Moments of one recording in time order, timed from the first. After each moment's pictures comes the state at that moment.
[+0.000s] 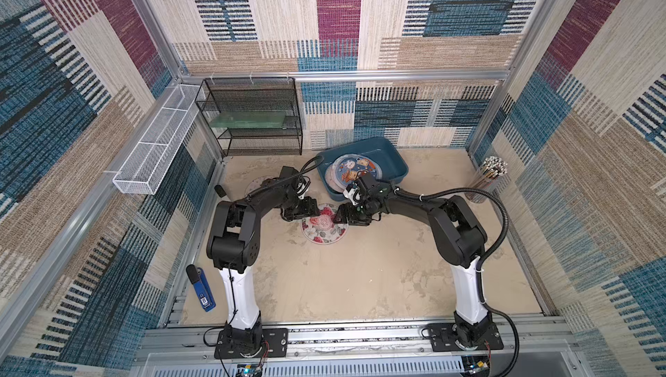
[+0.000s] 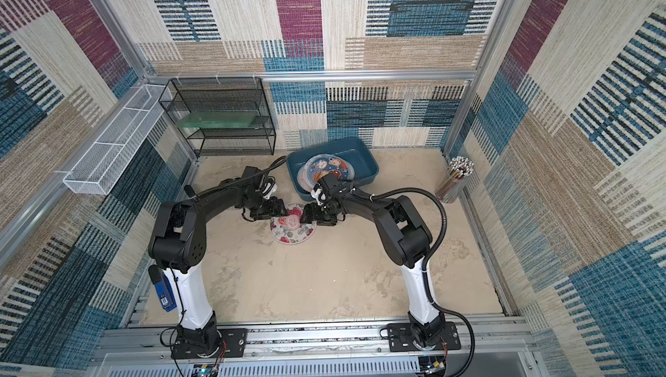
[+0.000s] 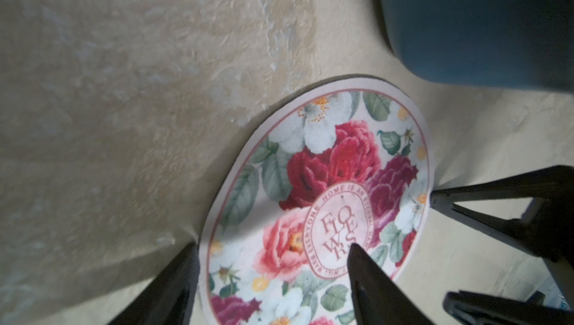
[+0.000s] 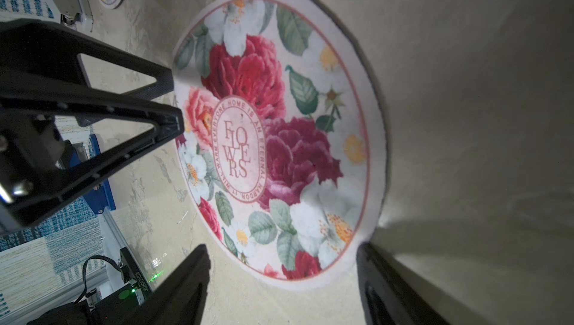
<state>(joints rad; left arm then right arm) -0.22 2.00 1.37 -0.67 0.37 -0.19 0.58 2.11 1.47 -0.45 -0.50 0.49</state>
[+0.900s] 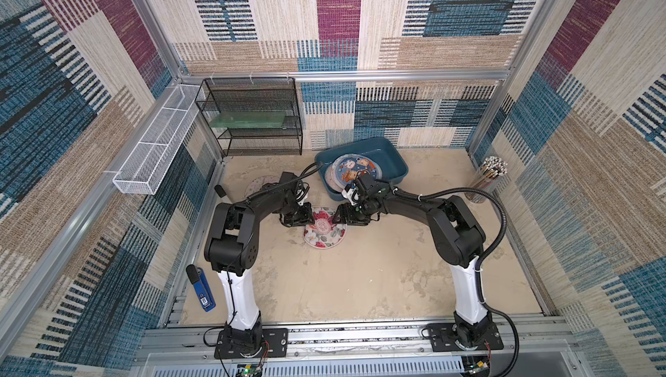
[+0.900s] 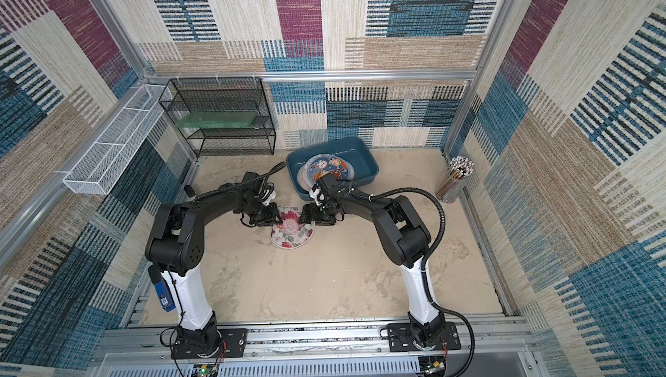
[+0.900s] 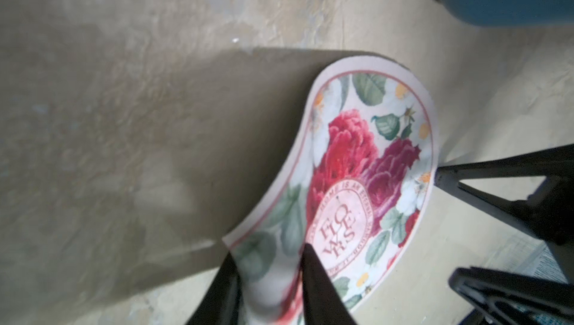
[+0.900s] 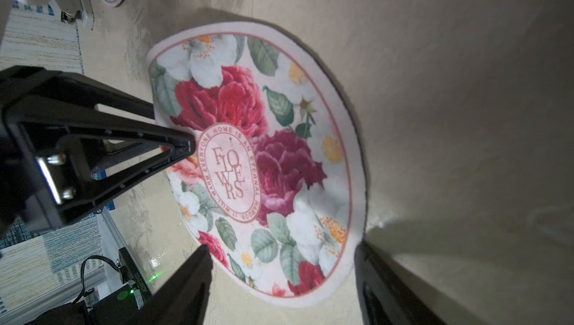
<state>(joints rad) -0.22 1.96 1.30 -0.69 0.40 -0.24 0.59 2.11 1.48 -0.45 -0.50 0.50</state>
